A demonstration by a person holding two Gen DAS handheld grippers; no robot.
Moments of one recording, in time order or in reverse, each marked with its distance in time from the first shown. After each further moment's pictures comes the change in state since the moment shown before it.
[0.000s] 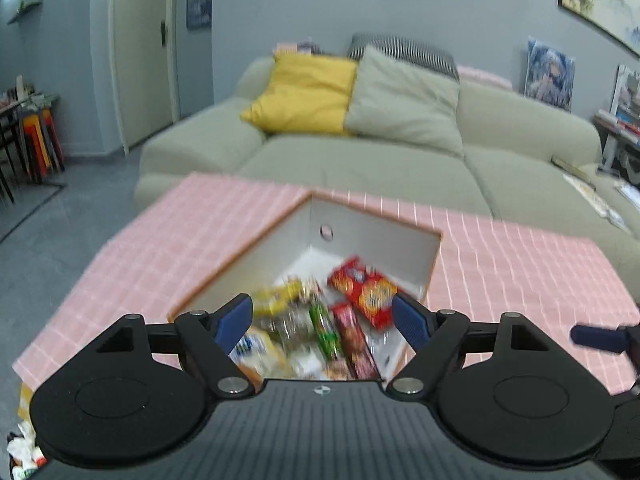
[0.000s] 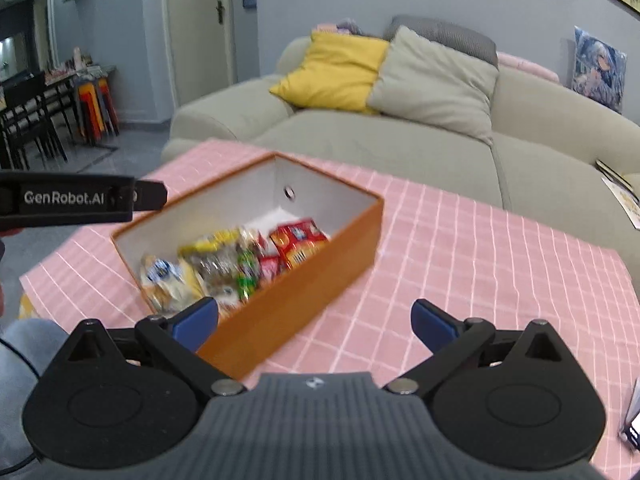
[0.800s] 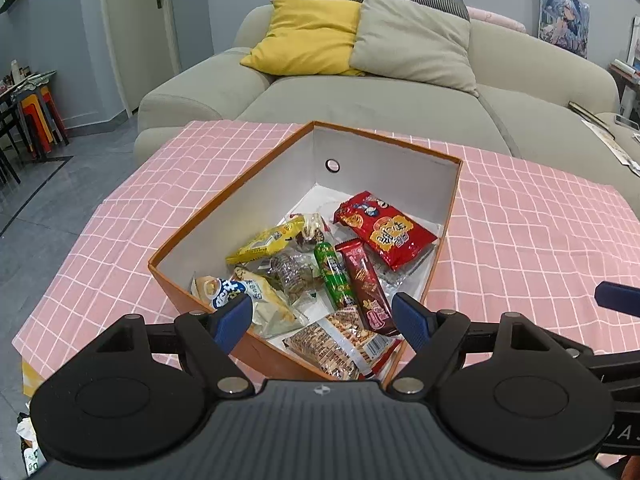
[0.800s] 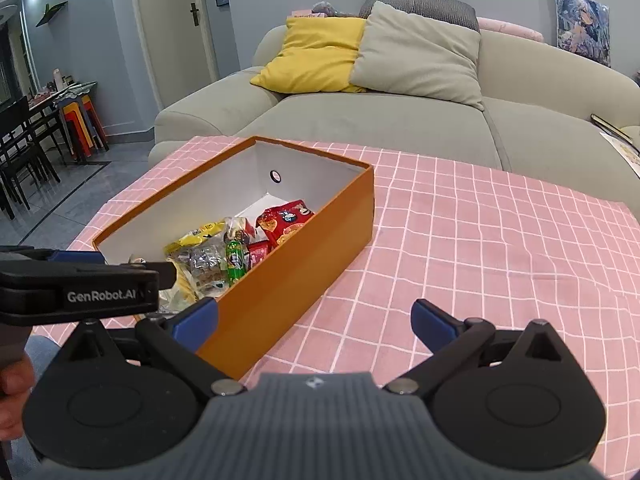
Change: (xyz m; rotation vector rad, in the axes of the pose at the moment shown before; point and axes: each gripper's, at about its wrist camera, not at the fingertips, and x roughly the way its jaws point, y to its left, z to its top) left arm 0.029 -0.011 -0.027 0.037 0.151 0.055; right arm 0.024 -0.012 -0.014 0.107 0.025 0.033
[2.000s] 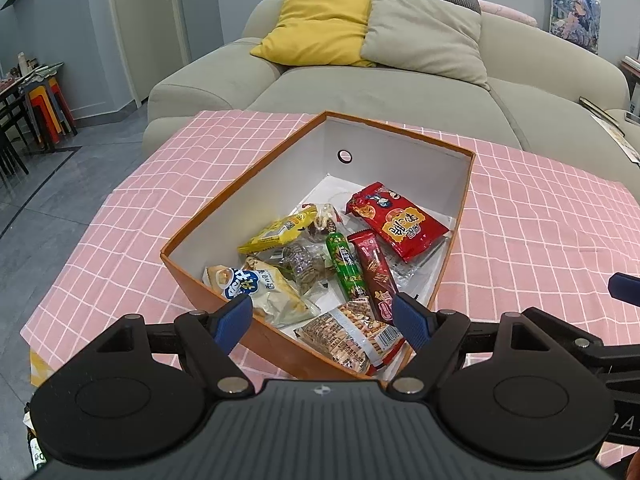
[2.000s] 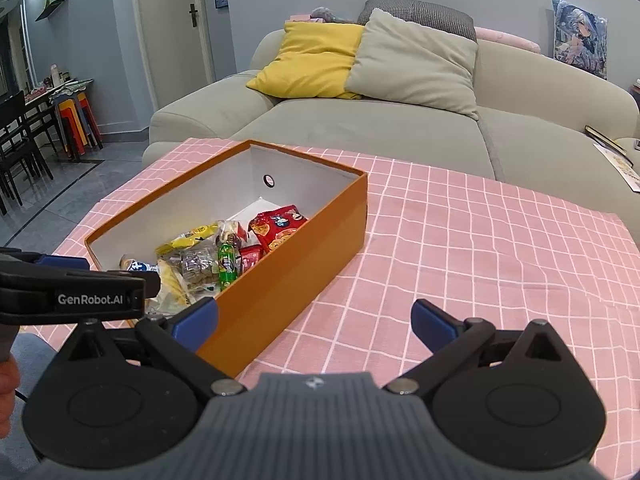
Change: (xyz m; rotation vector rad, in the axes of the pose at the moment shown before) left arm 0.001 0.007 0.002 -0.005 0.027 0.018; right arm 0.000 -0.003 0.000 -0.031 -0.012 -0.025
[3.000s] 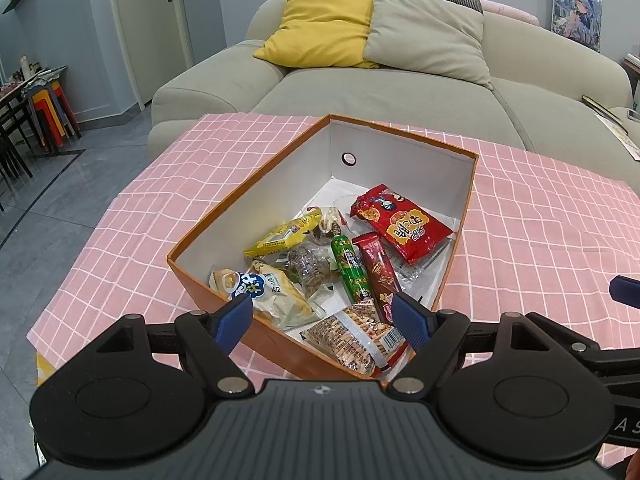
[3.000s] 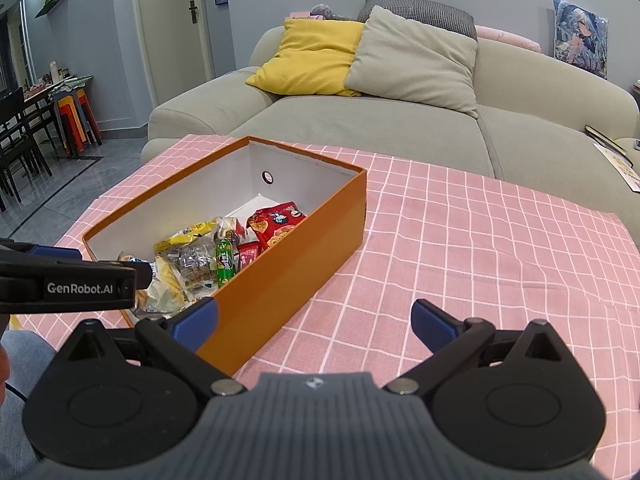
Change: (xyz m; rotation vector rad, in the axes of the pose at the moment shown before) left arm -0.003 0.002 0.002 0.007 -0.002 0.015; right arm 0.000 -0.001 0.000 -0.002 0.007 -0.004
